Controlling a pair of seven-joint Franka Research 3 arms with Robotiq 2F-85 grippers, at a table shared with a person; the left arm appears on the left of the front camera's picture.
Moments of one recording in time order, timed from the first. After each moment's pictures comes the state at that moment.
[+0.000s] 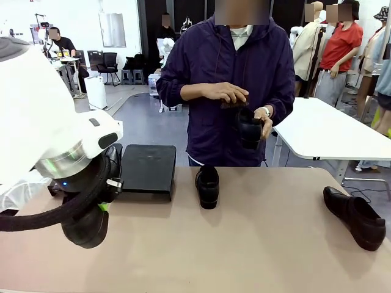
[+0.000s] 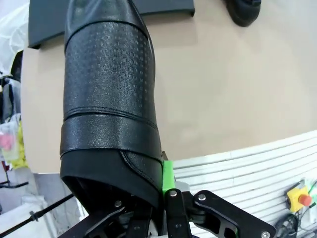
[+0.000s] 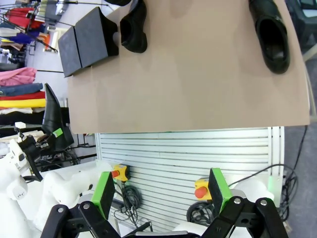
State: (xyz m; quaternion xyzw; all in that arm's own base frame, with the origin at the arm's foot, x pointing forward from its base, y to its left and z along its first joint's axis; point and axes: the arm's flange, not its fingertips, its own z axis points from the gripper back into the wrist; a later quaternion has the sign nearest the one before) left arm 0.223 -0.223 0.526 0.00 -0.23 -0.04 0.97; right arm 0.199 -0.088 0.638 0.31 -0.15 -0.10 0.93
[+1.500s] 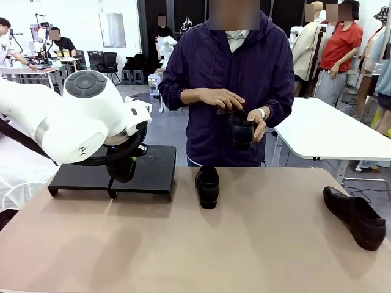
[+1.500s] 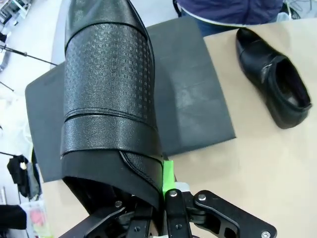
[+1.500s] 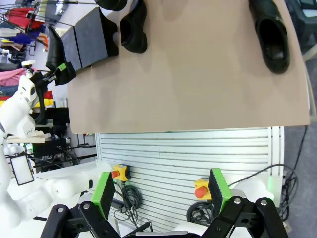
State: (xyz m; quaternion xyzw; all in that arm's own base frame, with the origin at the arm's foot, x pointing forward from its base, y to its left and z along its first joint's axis) left arm 0.456 -0.222 0.476 0.05 -0.34 -0.13 0.93; right arm 0.199 -0.088 0.639 0.31 -0.15 -0.10 0.93
